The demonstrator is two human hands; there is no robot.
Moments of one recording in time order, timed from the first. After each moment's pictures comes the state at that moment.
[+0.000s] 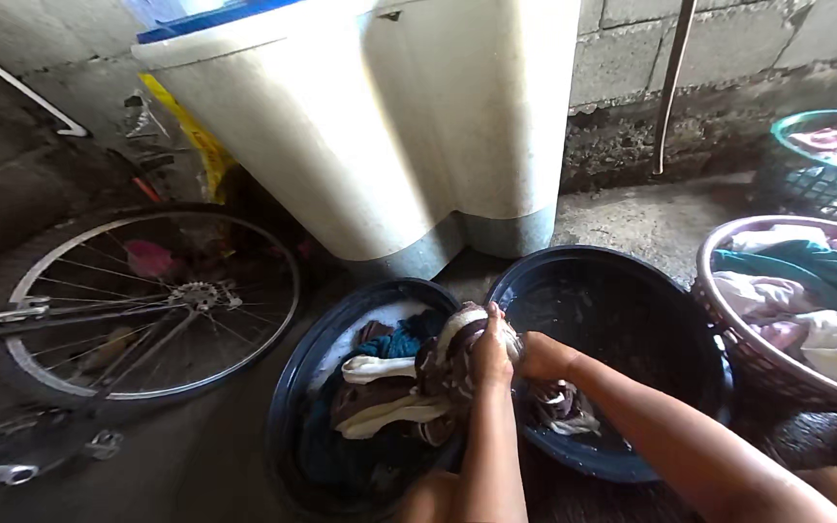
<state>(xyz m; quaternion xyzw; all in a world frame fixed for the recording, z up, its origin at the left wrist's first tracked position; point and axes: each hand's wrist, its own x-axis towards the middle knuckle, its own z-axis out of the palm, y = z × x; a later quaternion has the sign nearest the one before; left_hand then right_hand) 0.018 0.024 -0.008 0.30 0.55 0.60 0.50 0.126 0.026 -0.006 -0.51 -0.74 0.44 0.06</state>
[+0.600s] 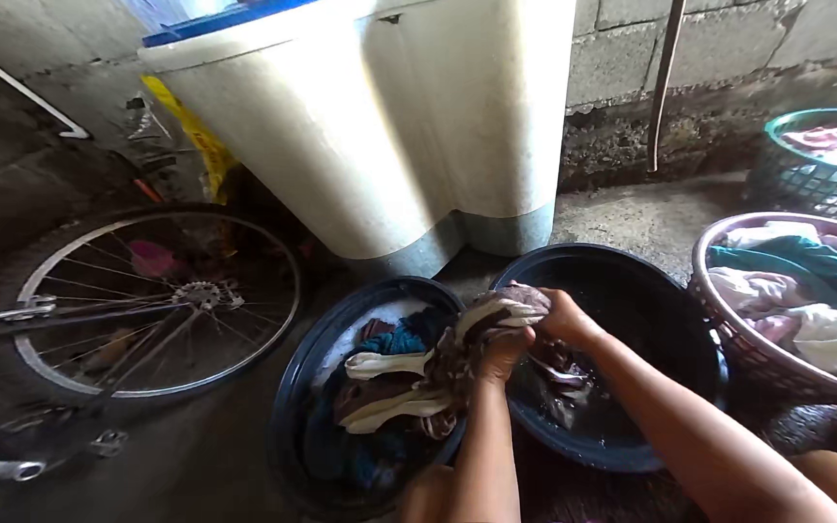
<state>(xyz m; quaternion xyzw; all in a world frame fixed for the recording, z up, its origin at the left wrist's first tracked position) 0.000 0.009 -0.030 0.49 0.38 0.52 0.59 0.154 0.026 0.033 -0.54 -0.64 0.43 0.35</state>
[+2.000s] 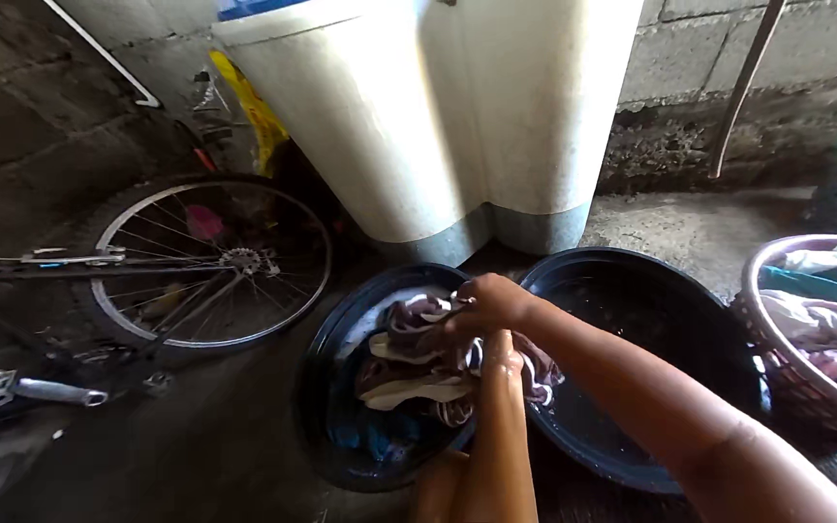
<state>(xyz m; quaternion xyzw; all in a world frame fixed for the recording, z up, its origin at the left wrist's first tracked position) -0.004 0.003 0.010 0.21 0.56 0.62 0.51 0.035 0.069 0.100 -0.36 -0.86 0.33 0.12</state>
